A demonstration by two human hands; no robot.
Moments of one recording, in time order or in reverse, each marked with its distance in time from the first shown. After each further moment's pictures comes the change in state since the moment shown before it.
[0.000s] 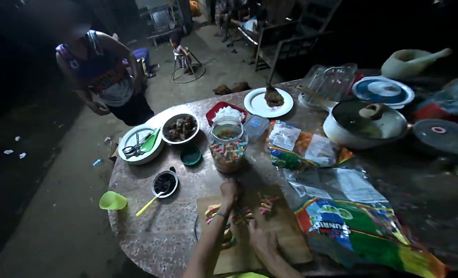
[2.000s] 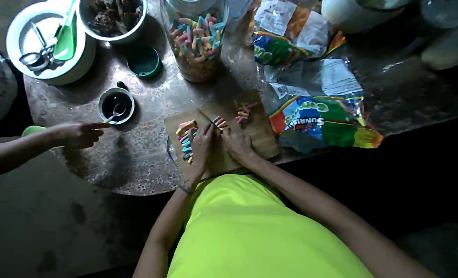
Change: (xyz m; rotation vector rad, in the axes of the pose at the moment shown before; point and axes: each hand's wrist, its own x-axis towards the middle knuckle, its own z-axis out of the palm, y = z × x) left_hand -0.120 -0.085 0.062 -0.044 0.344 0.513; right_hand 0.003 0.004 -0.003 0.083 0.131 -0.100
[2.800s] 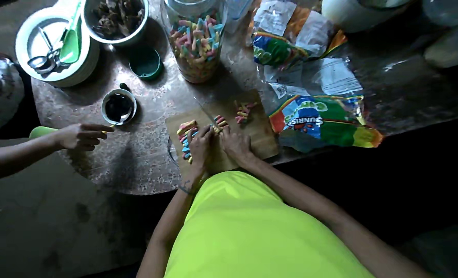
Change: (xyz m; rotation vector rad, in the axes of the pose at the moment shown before) left_hand -0.007 -0.005 0.005 -0.019 0.073 -0.011; right_hand 0.000 -0.003 0.011 0.007 0.121 0.016
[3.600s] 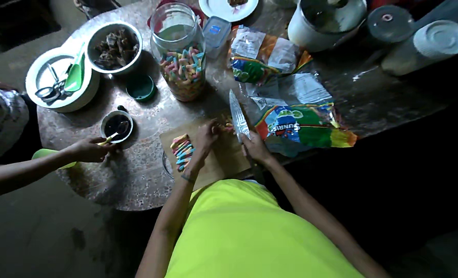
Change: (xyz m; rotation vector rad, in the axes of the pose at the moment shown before) left_hand 0.057 0.062 -0.050 -0.408 -0.339 -0.072; right_hand -0.012 0.089 -0.033 1.084 0.072 0.009
